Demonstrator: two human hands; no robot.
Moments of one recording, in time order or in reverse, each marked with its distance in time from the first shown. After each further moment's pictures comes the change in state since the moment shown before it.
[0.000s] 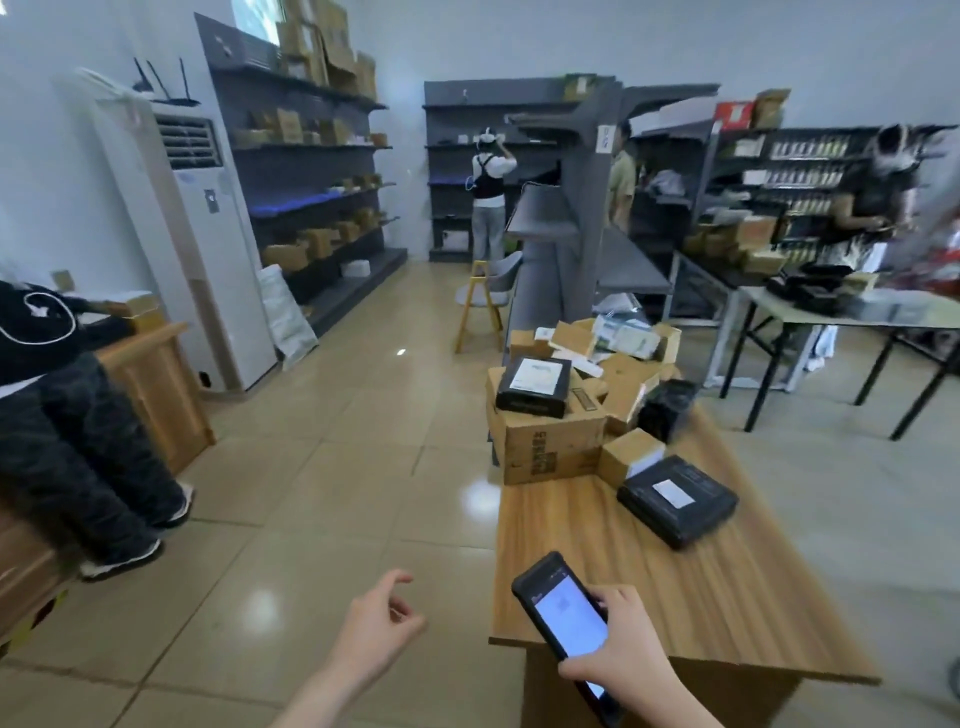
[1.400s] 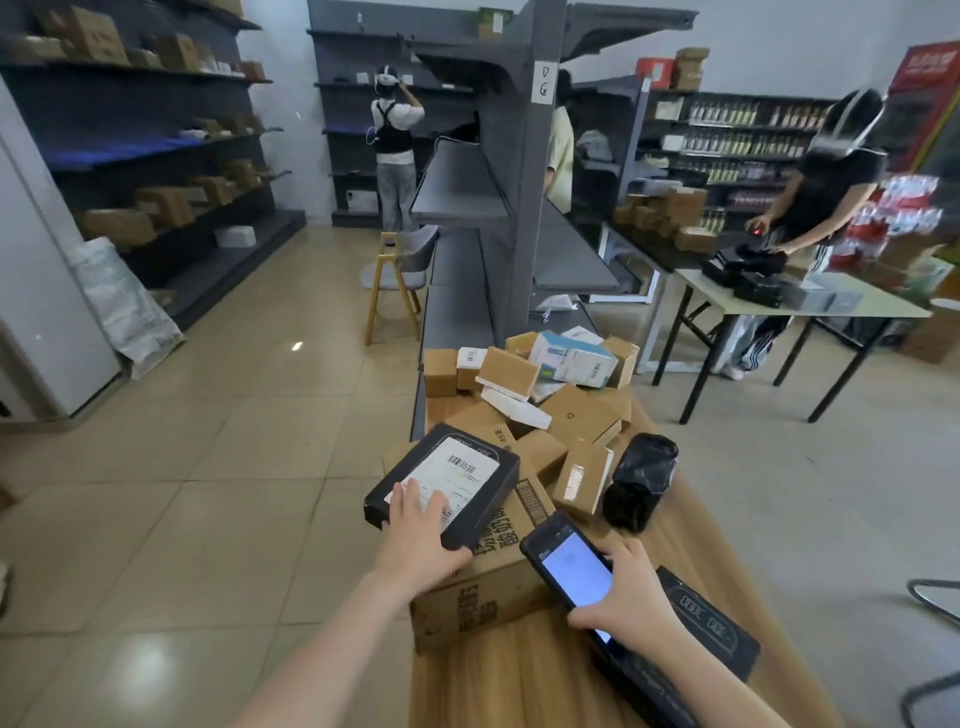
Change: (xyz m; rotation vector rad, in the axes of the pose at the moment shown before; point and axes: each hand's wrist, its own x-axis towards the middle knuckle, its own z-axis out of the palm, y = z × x) left_hand 0.469 0.188 0.125 0.447 -0.164 0.301; right_hand 0.398 0.016 -0.130 -0.132 0.155 0.136
